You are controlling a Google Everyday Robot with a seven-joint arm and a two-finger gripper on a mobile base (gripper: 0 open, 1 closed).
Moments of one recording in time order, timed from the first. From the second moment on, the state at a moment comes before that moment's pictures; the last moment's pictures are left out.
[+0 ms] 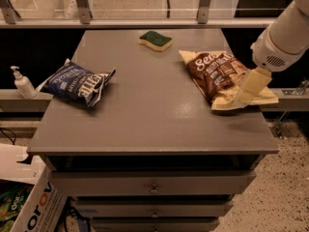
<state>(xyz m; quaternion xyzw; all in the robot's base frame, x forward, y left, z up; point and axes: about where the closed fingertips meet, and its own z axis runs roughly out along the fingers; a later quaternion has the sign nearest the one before) 0.571 -0.252 0.889 -0.53 0.82 -0.06 0.21</state>
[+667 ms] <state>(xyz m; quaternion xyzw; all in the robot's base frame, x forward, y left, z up) 0.610 -0.252 0.854 -0.54 0.81 -0.01 0.22</state>
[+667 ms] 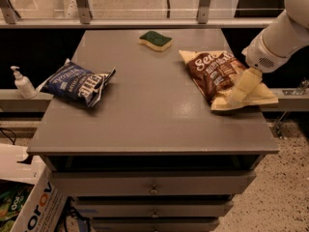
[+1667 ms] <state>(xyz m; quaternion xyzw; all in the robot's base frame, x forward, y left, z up) 0.619 -0.243 0.841 -0.54 0.80 0.05 0.24</state>
